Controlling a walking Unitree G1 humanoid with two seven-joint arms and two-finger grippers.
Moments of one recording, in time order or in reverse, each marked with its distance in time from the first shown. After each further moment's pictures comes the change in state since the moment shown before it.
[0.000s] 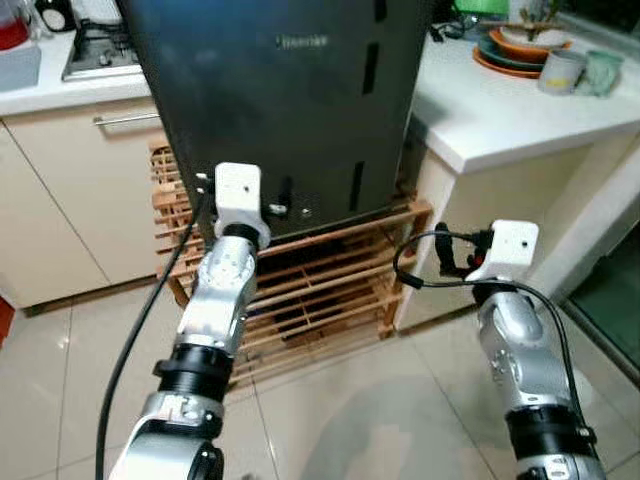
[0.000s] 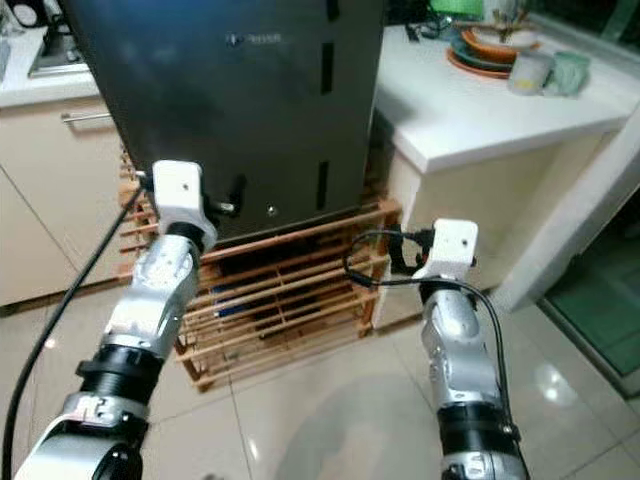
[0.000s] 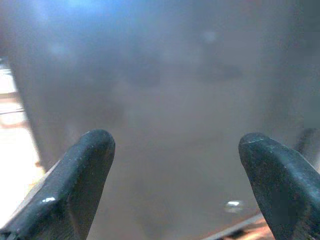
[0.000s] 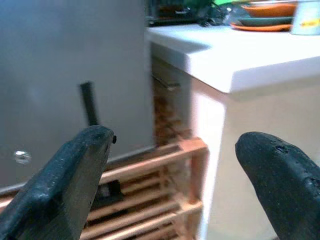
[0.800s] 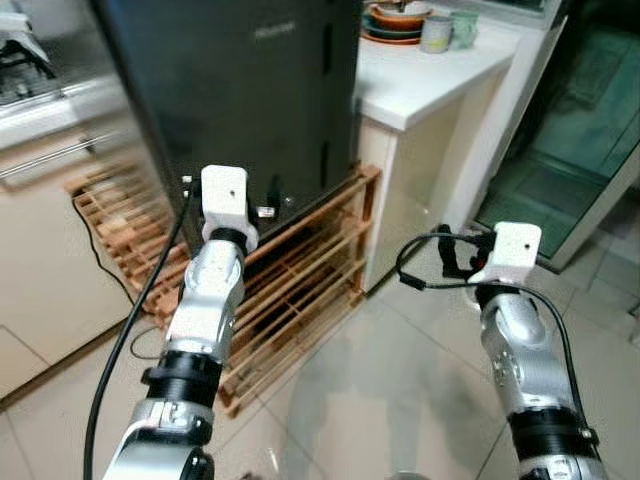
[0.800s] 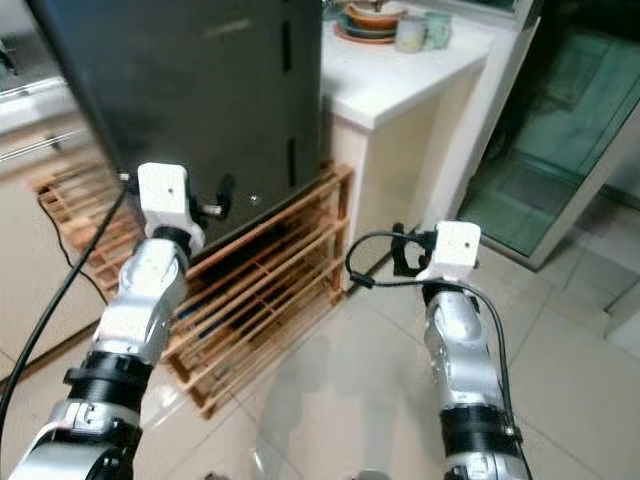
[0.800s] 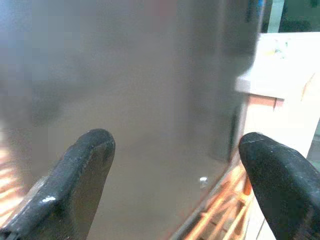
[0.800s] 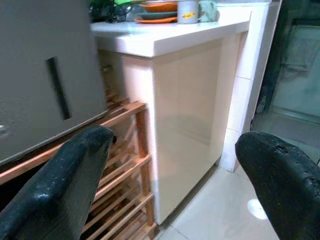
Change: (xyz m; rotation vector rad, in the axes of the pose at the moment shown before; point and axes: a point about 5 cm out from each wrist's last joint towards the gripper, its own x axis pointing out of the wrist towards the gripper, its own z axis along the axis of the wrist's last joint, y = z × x) left arm -0.008 0.003 -0.002 0.005 -0.045 -0.045; right arm -0.008 -0.012 -0.011 -0.003 0.020 -0.038
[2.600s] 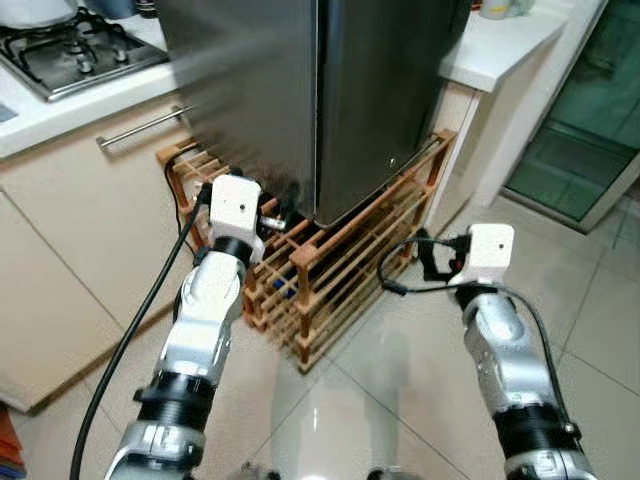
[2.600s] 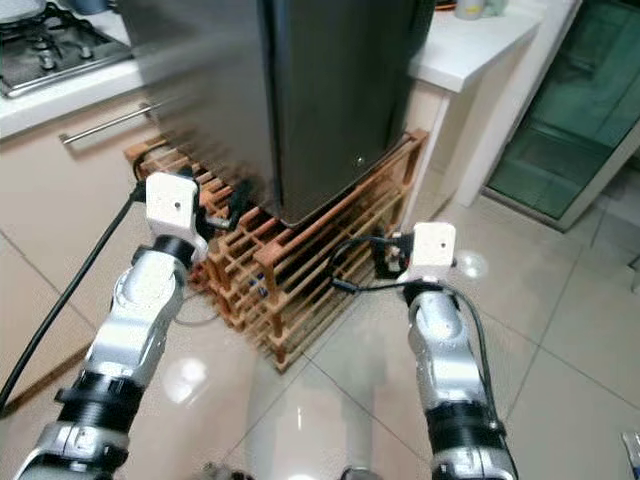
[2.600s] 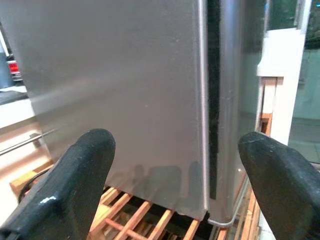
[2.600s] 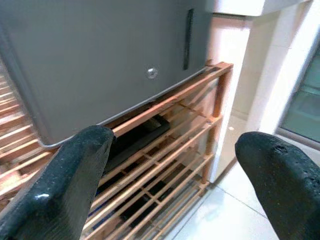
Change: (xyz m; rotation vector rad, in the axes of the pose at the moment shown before) left arm -0.014 -0.010 0.004 0.072 -0.082 -0.137; right arm 0.004 0.020 -0.006 -0.026 0.030 0.071
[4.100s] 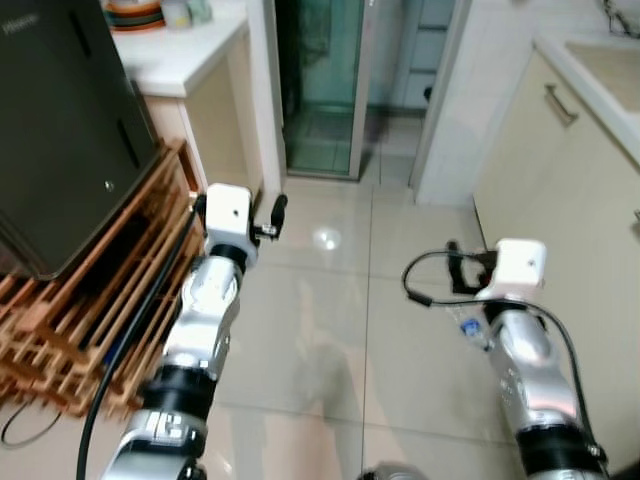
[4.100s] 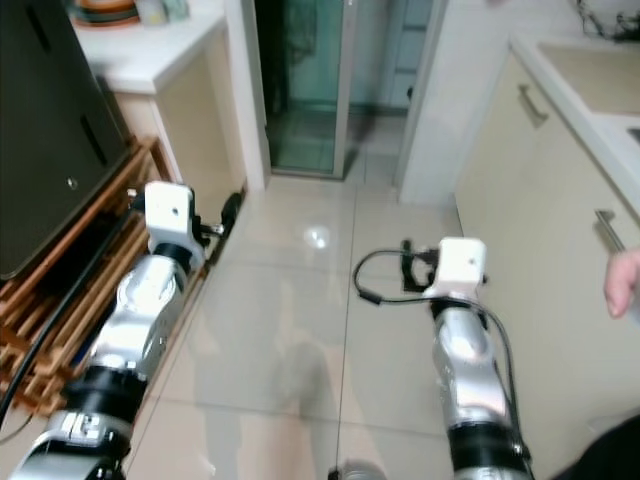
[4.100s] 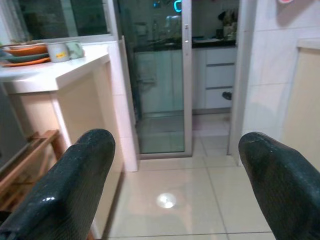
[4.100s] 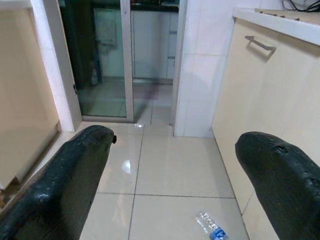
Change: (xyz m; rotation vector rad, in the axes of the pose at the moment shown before) left arm 0.001 0.019 -0.025 -0.032 0.105 0.107; right arm -0.018 -0.035 -0.005 -0.052 -0.017 -0.135
